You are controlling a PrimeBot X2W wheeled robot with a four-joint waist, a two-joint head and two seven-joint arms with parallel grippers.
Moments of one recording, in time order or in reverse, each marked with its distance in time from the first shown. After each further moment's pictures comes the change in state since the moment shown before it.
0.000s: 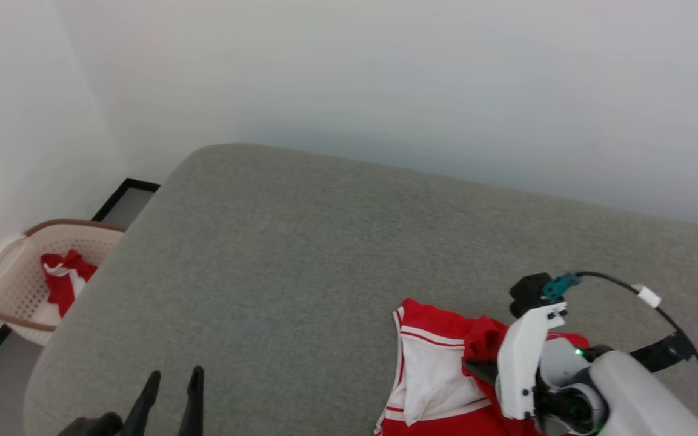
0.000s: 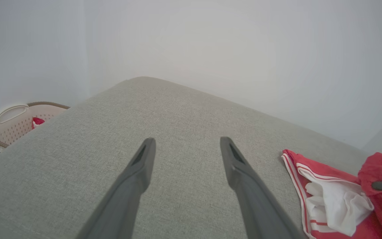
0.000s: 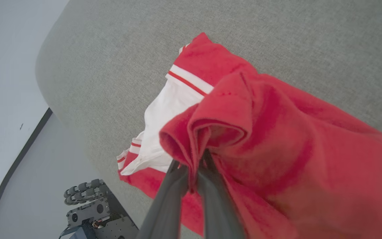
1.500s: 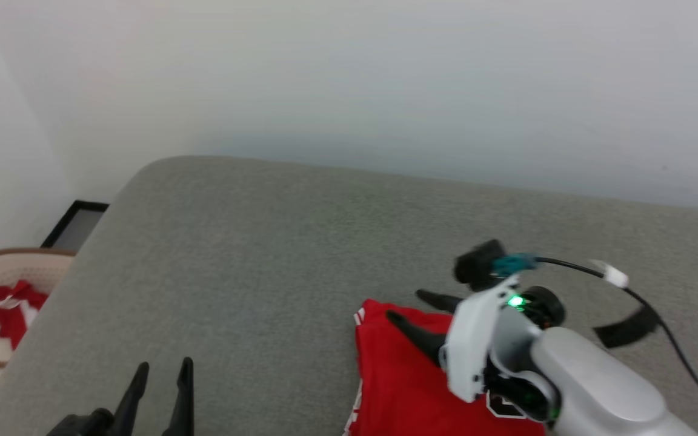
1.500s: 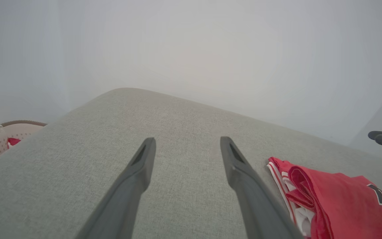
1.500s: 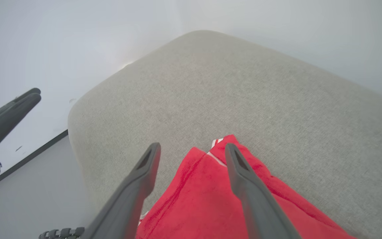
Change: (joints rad) left arm -0.007 -0.051 0.079 -0.003 0.083 -0.030 -0.001; right arm -0.164 0.001 0.310 -0.040 0.051 0.000 -0.388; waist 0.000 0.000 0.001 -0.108
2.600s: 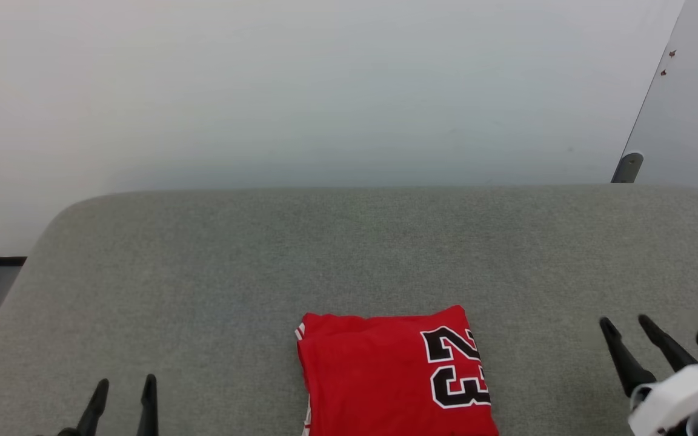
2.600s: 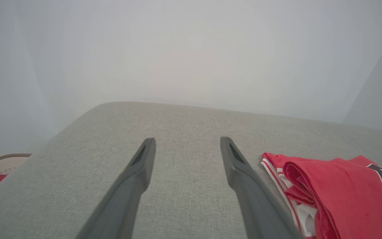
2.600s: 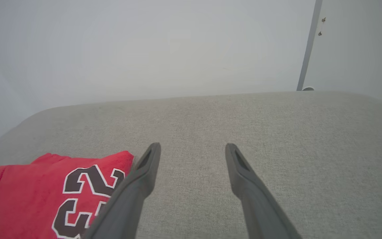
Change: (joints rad) left arm 0.064 0.013 0.098 -0.030 0.107 -0.002 0.000; right arm 0.398 -0.217 -0.488 -0.020 -0.127 0.000 -0.404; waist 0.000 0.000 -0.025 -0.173
